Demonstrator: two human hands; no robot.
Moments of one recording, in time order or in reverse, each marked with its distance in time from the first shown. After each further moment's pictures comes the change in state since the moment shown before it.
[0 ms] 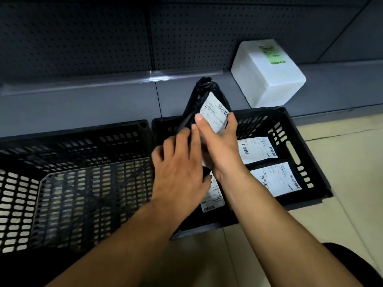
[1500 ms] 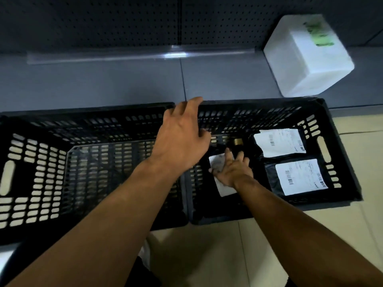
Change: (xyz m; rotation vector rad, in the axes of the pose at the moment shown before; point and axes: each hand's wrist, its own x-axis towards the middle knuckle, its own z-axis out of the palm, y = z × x) left_hand 0.047 -0.074 -0.028 -0.429 -0.150 -0.212; right_hand 0.021 0.119 -0.012 -1.536 -0.432 0.285
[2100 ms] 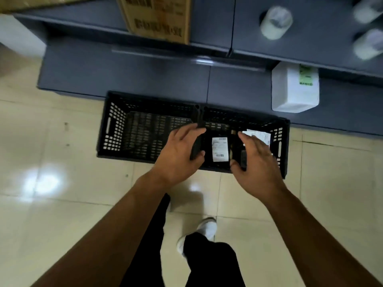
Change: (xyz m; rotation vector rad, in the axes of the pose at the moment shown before) left_hand -0.179 0.145 -0.258 -0.147 -0.113 -0.123; right_hand -0.416 -0.003 -0.300 0.120 0.258 -0.455
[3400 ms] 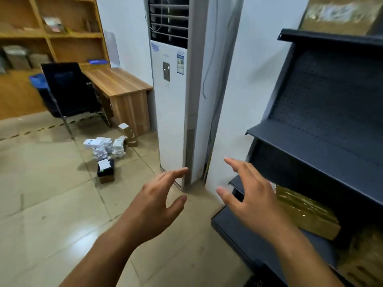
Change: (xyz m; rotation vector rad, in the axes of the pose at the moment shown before) left_hand -0.539 -0.160 -0.638 0.130 0.937 -0.251; right_hand -0.223 -0.820 -0.107 0.131 0.087 -1.148
